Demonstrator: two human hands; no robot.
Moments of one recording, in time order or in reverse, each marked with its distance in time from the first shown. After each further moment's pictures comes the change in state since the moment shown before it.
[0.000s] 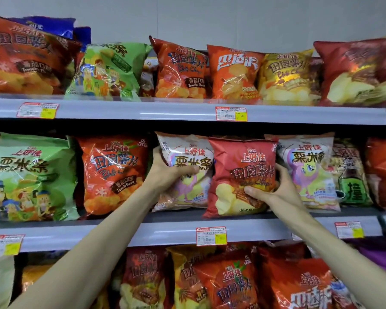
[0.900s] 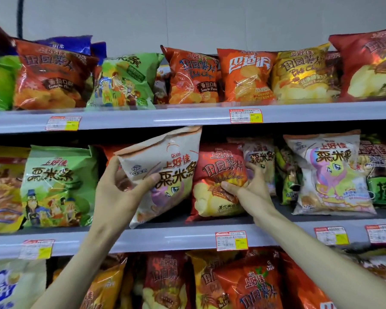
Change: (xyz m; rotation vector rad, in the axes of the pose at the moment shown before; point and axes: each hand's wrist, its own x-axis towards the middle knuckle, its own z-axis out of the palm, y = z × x) left_hand -0.099 0.020 -0.098 0.116 0.223 0.422; right_hand 0.021 -0.007 0.102 0.106 0.007 0.109
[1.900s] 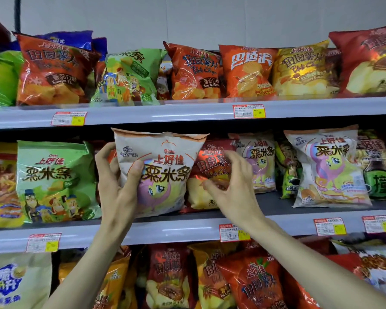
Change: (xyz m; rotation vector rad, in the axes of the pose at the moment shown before) left_hand 0.004 -0.026 -0.003 -0.112 0.169 0.181; right_hand -0.056 -0.039 0.033 -0.360 0.021 -0.493
